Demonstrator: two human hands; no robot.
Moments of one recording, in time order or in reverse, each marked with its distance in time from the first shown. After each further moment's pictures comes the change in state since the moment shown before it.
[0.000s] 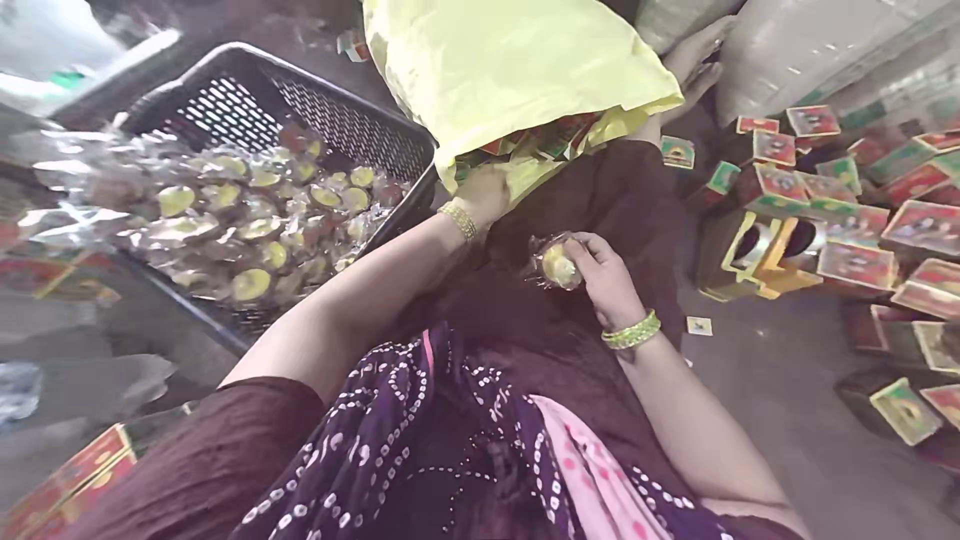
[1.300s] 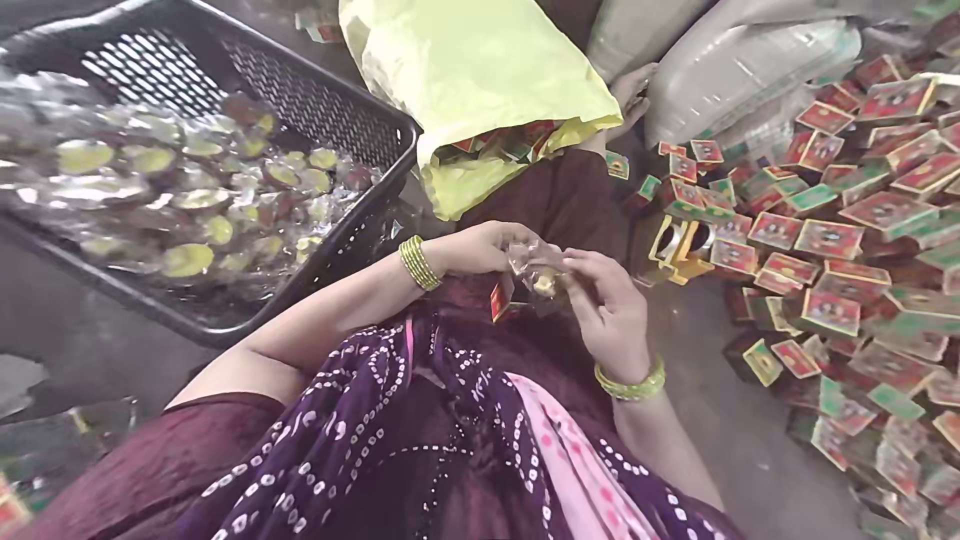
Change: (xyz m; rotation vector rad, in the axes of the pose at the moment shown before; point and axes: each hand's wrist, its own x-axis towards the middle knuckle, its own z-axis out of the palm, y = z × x) left_hand -0.138 0.056 -0.023 -0.946 -0.554 0.500; right_hand -0.111 -0.048 -0.016 -0.509 0.115 -0.786
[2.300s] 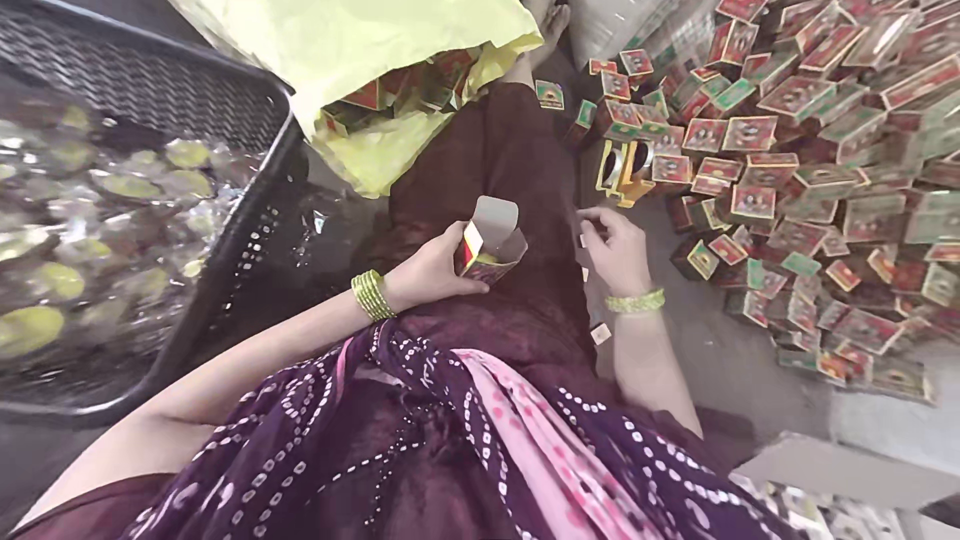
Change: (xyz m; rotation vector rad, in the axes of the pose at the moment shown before) left_hand -0.003 -0.072 0.055 0.370 0.175 -0.035; right_hand -0.041 0.072 -0.071 -0.475 -0.062 0.575
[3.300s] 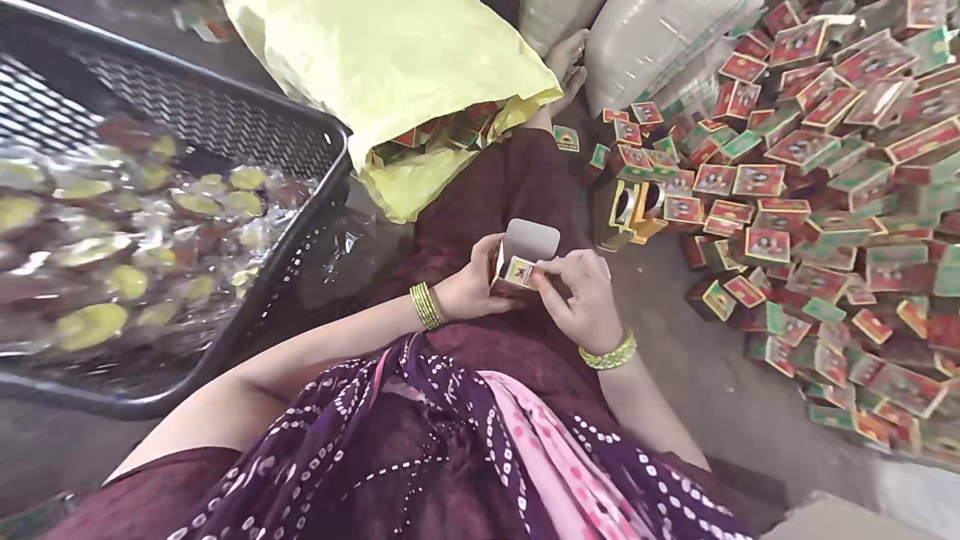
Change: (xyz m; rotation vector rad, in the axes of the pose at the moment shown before) left_hand 0.022 -0.009 0.020 -0.133 0.083 0.239; right_hand -0.019 -0.061 0.033 0.088 0.146 -0.527
